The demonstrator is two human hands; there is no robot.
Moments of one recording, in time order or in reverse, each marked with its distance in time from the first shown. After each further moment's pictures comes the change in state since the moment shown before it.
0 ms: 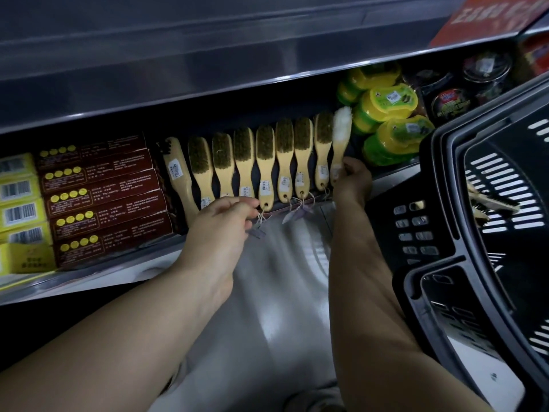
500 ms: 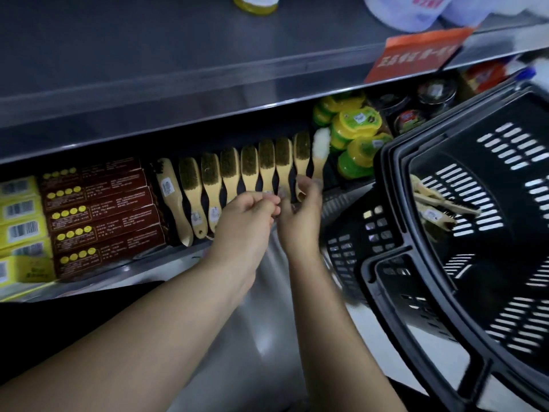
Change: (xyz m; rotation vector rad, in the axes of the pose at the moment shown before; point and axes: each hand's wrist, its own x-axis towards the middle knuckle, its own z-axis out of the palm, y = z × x) left_hand -0.037 0.014 0.034 0.070 -0.144 0.176; right_hand -0.135 -0.050 -0.034 0.031 -0.199 -0.314
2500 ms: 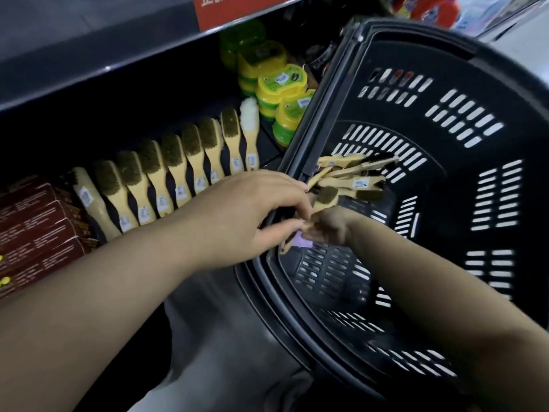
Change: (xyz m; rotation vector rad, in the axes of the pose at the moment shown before) left_hand -0.022 0.020 0.078 1.066 -0.842 0.993; right_hand 0.058 0.129 -0.159 0.418 -0.470 1.029
